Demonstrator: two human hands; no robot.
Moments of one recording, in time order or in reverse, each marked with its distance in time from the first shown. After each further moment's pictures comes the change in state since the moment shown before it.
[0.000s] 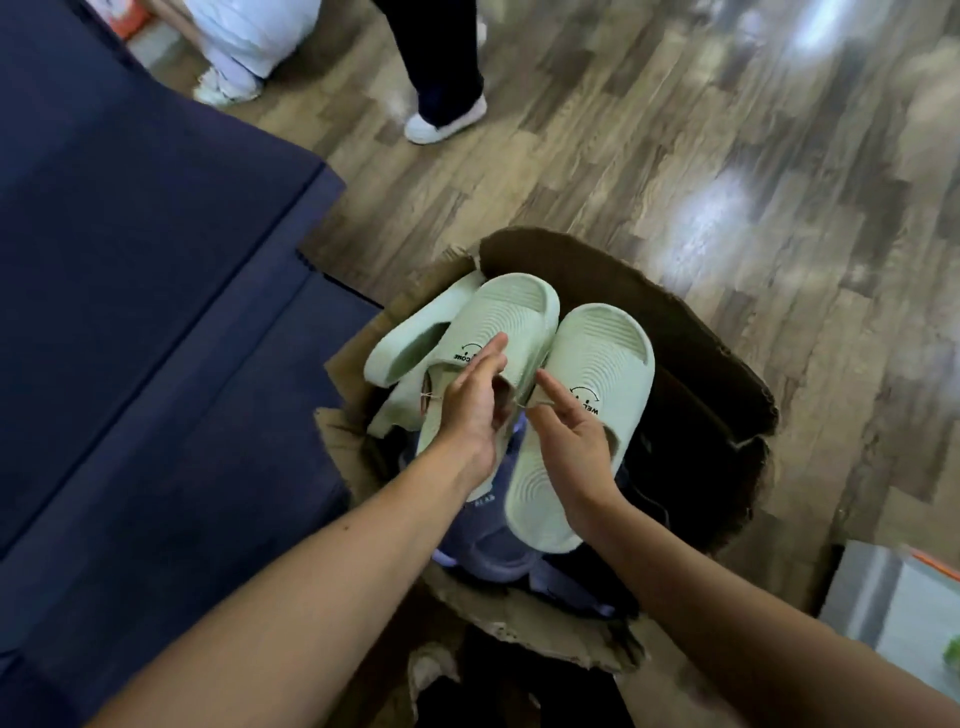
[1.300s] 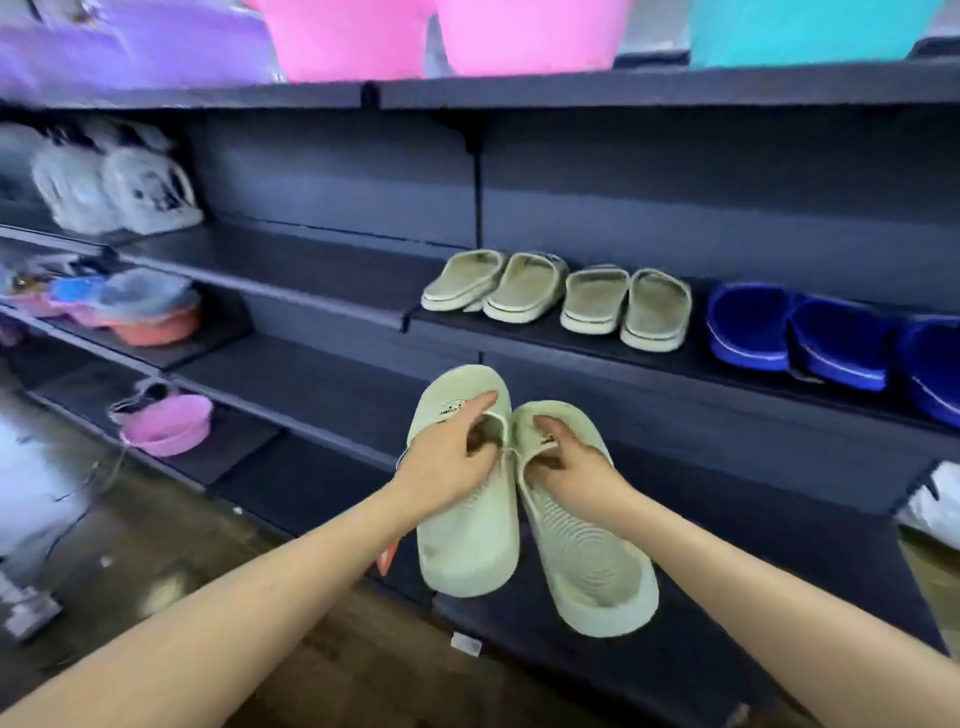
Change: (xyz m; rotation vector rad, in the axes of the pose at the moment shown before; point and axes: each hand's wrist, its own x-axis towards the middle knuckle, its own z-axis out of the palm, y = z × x) left_hand -0.603 0.111 -0.206 0.543 1.293 0.529; right_hand -0.444 -0.164 0.245 -1.123 -1.496 -0.944
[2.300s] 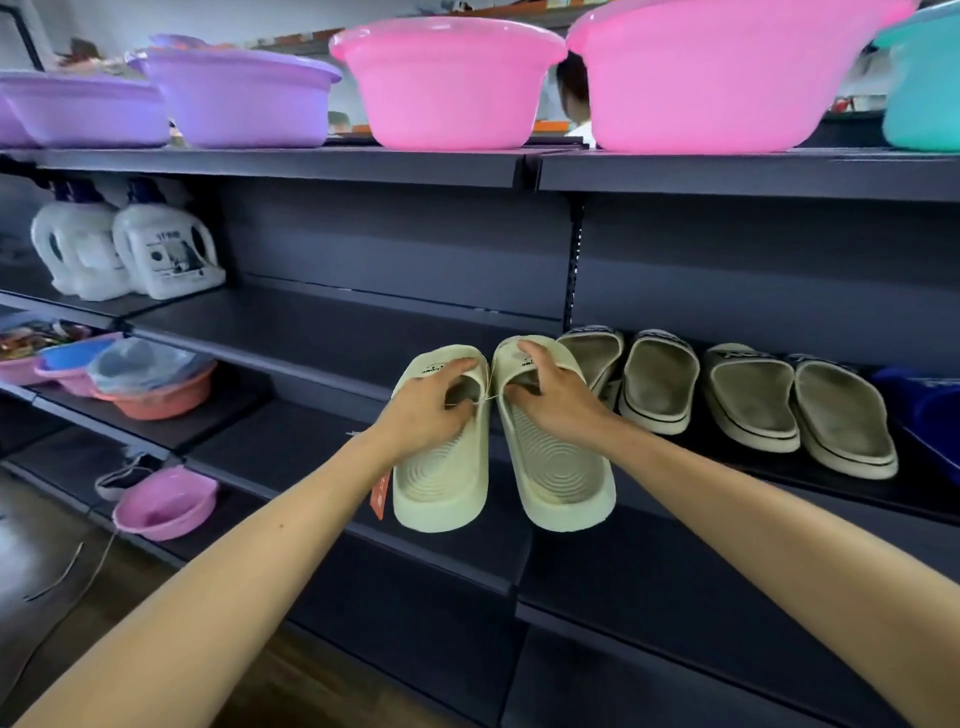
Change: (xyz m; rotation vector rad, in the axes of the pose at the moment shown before) left_hand 0.216 -0.151 -0.217 0.216 0.066 0.194; right_hand 0.255 -0.193 0.059 -0.174 0.158 -0.194
